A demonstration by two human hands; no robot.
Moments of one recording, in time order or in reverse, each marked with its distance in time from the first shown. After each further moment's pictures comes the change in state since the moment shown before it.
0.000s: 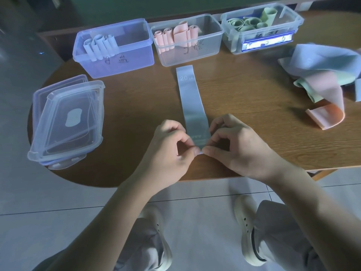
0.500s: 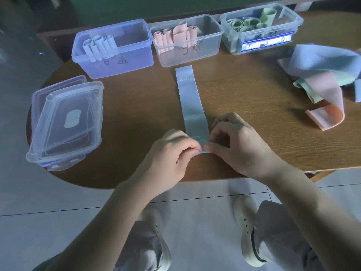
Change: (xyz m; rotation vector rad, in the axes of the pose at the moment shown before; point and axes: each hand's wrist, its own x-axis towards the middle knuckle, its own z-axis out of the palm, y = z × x) left_hand -0.001 -0.010 0.005 0.027 0.044 0.316; right_hand 0.003 0.002 0.002 -0.016 0.076 0.067
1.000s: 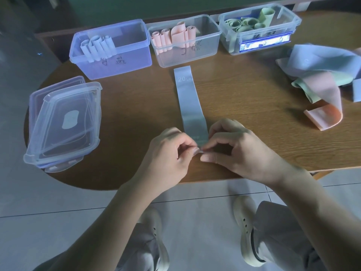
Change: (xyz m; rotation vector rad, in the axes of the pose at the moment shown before) left_hand 0.006 0.008 0.000 0.023 0.000 -0.181; right_hand -0.005 0.009 -0.006 -0.003 -0.089 -0.195
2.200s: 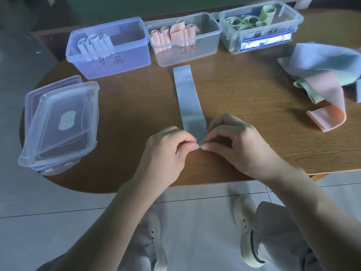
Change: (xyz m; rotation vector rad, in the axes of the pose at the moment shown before) left_hand 0.008 -0.008 0.007 0.011 0.123 0.066; right_hand 0.009 0.003 0.003 0.024 0.112 0.030
